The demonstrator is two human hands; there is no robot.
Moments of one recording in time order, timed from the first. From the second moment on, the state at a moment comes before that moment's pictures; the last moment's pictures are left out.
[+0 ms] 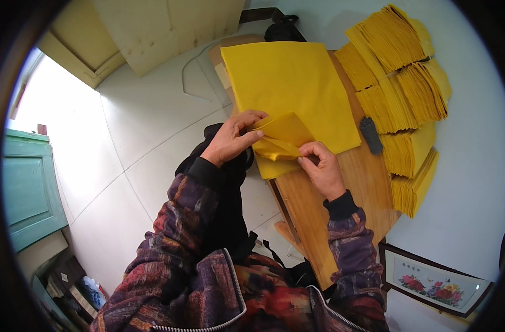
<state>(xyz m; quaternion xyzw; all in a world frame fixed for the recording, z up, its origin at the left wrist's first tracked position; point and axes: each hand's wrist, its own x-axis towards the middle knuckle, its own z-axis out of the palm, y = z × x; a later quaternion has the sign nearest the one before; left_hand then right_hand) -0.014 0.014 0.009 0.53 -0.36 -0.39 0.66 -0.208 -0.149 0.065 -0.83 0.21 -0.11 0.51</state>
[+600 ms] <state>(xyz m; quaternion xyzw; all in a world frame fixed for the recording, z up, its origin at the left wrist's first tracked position) -0.021 0.008 0.004 0.59 -0.36 -0.32 0.65 -0.211 -0.140 0.072 -0.83 0.28 -0.13 0.46</state>
